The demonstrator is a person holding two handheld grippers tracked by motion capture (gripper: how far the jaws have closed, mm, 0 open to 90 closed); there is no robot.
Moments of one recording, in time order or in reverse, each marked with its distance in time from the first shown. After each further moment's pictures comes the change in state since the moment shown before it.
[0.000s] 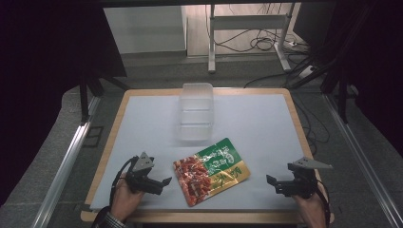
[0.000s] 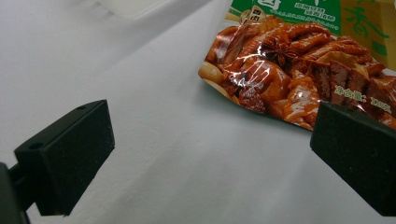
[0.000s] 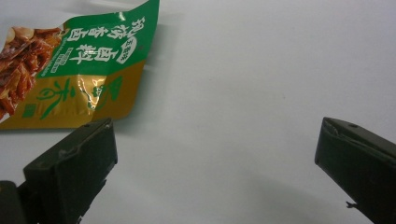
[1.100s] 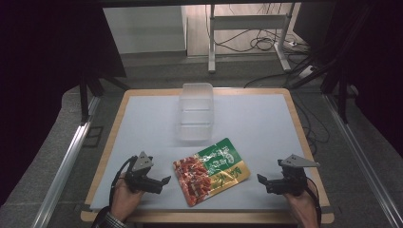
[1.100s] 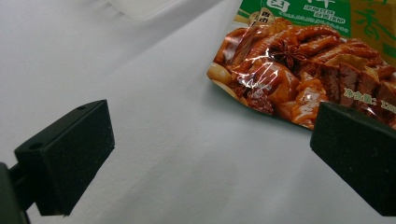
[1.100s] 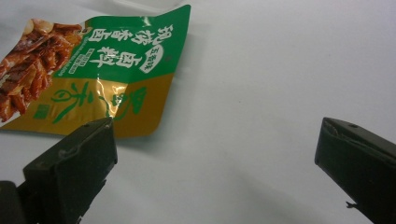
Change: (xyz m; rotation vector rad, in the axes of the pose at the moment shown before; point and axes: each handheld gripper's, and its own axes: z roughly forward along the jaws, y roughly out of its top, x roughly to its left) left arm 0.001 0.000 -0.001 -0.002 0.027 -0.008; right arm 0.018 0.010 0.017 -0.018 0.033 -0.106
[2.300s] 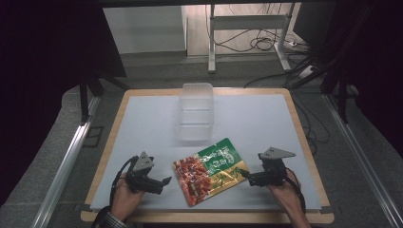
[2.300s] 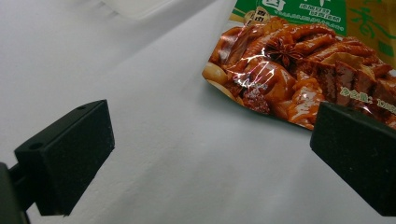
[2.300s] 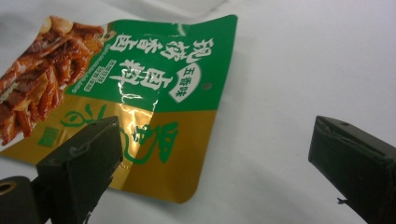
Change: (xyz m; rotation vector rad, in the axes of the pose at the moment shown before) left arm -0.001 0.000 0.002 0.002 -0.015 0.003; right arm 0.019 0.021 0.048 0.025 0.086 -0.070
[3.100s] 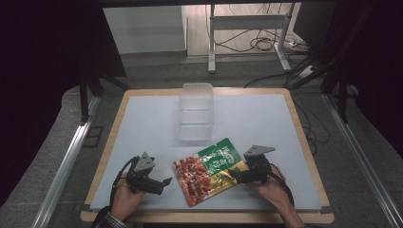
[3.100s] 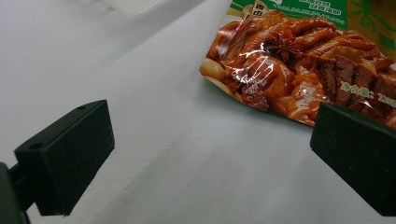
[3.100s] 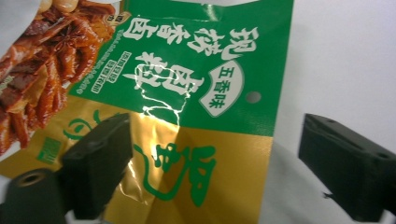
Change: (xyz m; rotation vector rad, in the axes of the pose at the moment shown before) left arm -0.001 0.000 0.002 0.019 -0.004 0.011; right arm 0.016 0.013 0.038 0.107 0.049 -0.024
